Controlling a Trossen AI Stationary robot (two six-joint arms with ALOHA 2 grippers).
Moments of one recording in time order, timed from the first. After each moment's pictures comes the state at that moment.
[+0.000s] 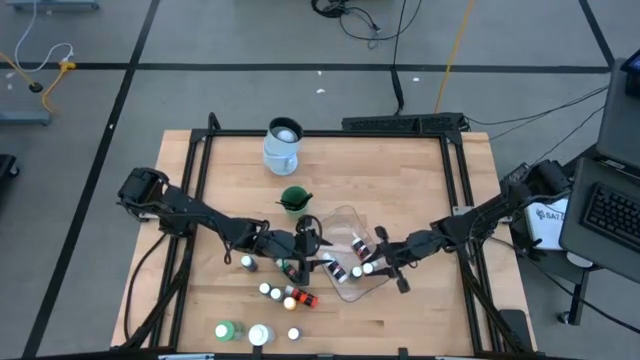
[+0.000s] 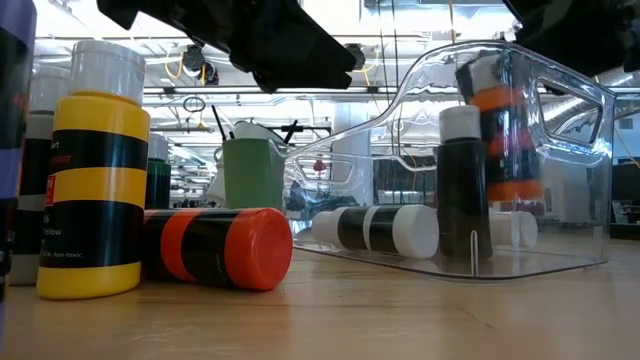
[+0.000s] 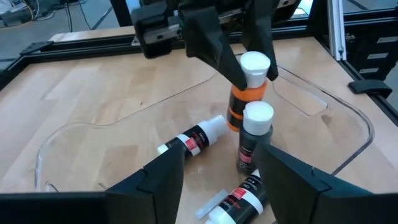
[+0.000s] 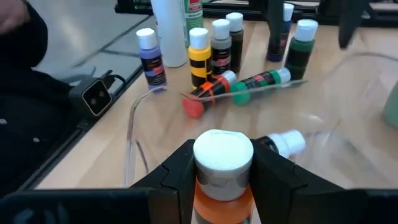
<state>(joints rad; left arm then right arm) -0.31 1.67 0.93 0.33 -0.26 -0.04 0.42 1.29 0.45 0.48 0.05 0.11</state>
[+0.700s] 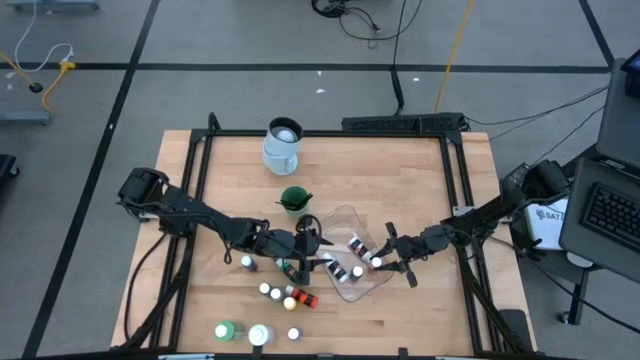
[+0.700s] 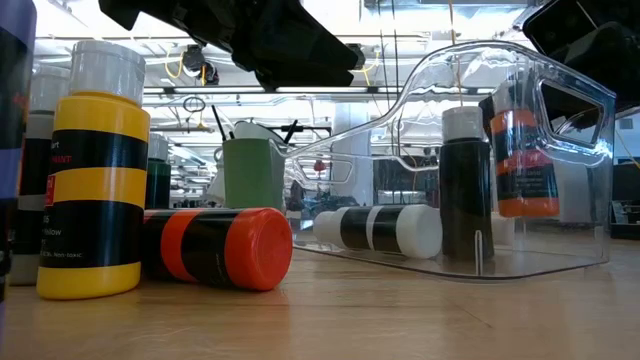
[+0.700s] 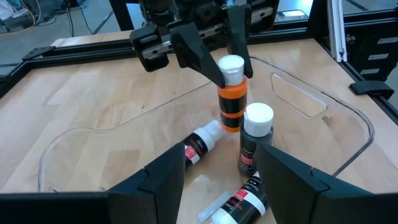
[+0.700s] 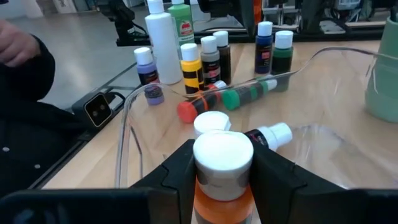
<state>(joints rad) -0.31 1.67 0.93 0.34 -0.26 -0.02 0.41 1.31 0.20 0.90 0.08 0.17</state>
